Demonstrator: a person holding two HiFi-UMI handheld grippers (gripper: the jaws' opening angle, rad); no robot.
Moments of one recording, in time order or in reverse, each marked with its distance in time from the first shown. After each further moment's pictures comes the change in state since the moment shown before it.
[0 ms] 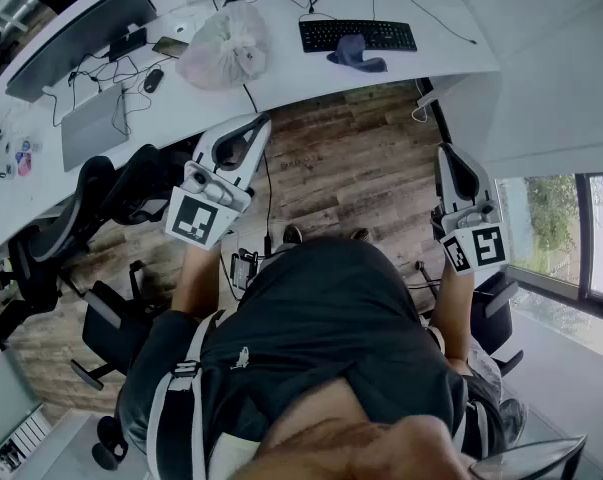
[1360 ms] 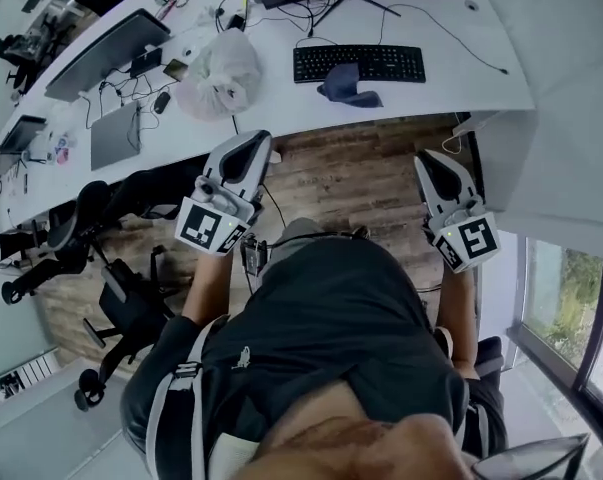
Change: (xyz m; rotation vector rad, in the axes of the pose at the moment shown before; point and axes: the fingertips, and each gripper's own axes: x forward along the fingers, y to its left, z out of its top) left arm 0.214 -0.036 -0.071 -0.007 0.188 0.166; right arm 0.078 -0.205 -0.114 0.203 0.006 0.329
